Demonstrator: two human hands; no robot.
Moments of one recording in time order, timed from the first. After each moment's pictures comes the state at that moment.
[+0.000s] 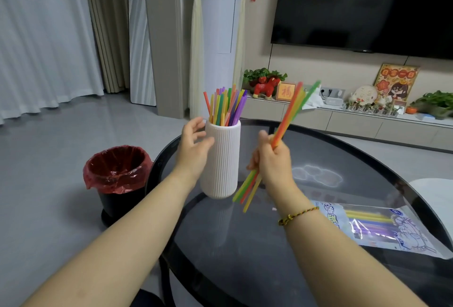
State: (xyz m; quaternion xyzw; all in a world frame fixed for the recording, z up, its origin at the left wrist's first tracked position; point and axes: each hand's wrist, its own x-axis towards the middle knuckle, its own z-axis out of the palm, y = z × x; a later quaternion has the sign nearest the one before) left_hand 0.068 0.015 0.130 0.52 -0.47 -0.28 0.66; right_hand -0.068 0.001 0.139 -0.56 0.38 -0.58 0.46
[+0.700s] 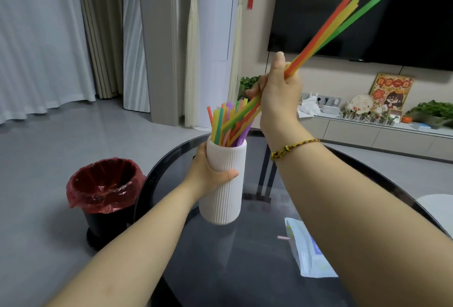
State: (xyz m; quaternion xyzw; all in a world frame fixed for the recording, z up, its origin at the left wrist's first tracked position) left_hand 0.077 -0.044 0.111 0.59 -0.58 -0.26 0.51; right_hand -0.027 -0.065 0.248 -0.50 0.28 -0.72 0.40
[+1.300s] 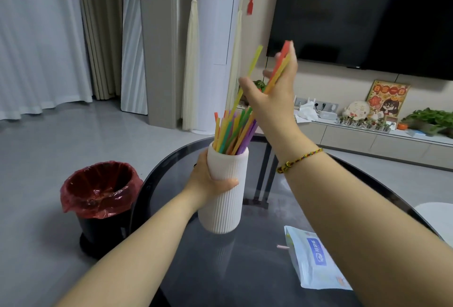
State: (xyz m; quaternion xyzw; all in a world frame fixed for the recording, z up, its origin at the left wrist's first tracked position) left_hand 0.077 -0.045 0.110 0.56 -0.60 -0.27 0.51; right_hand -0.029 -0.067 0.243 -0.68 0.32 -0.62 0.23
